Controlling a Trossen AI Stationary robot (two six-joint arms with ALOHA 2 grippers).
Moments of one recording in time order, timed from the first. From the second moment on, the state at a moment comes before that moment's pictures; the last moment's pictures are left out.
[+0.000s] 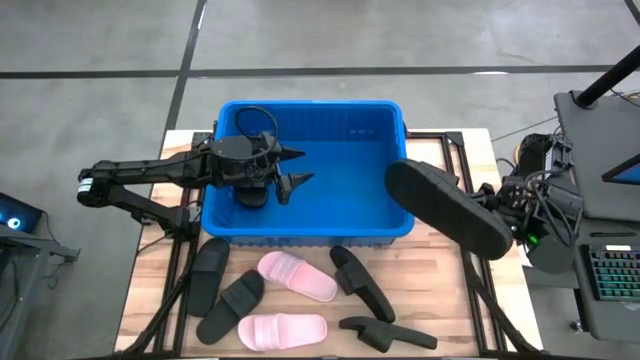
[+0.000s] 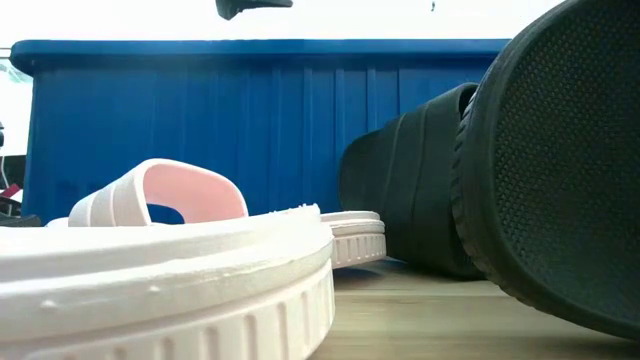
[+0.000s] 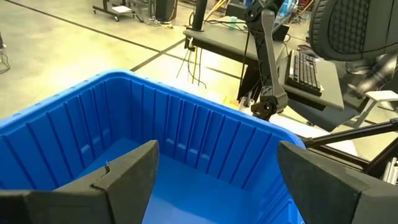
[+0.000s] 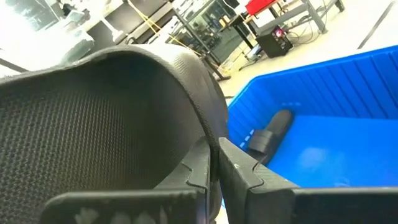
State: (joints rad) left arm 0.07 1.19 1.25 -0.29 -0.24 -0.27; right arm 1.09 0.94 1.24 -0.97 1.55 1.44
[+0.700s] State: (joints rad) left arm 0.07 1.19 1.25 -0.29 -0.24 -0.27; right arm 1.09 0.95 1.29 -0.95 1.55 1.33
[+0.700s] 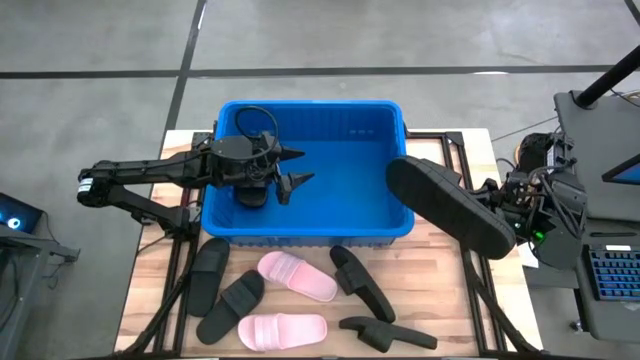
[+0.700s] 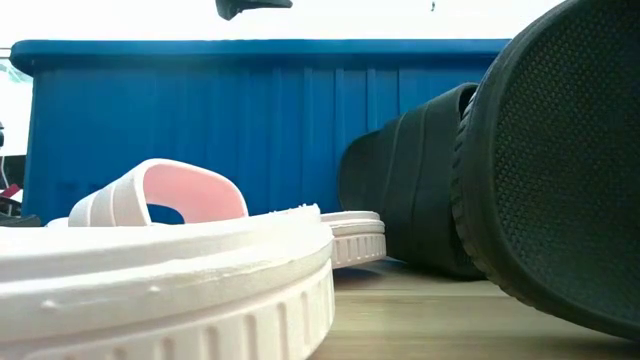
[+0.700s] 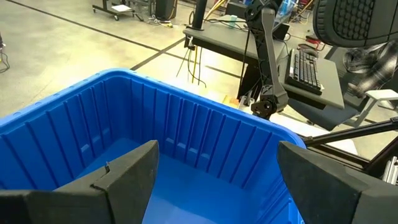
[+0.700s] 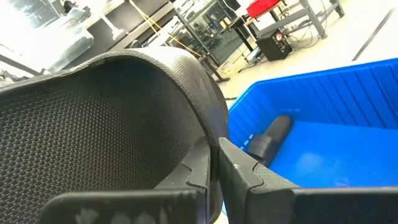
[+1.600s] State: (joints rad) left arm 0.07 1.19 1.25 -0.02 -0.23 -0.23; right arm 1.09 0.98 1.51 -0.83 1.26 0.27
